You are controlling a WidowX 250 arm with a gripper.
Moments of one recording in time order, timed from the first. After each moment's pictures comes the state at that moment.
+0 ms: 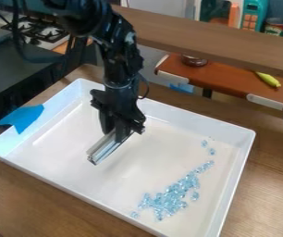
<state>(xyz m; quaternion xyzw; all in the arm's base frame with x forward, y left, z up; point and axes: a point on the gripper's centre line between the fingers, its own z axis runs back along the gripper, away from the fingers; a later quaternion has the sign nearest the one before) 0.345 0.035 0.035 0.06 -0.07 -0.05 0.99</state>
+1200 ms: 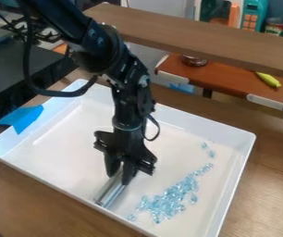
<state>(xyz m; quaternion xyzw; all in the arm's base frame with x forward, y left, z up) 0.297 -0.010 -0.004 0.02 0.00 0.01 1.00</state>
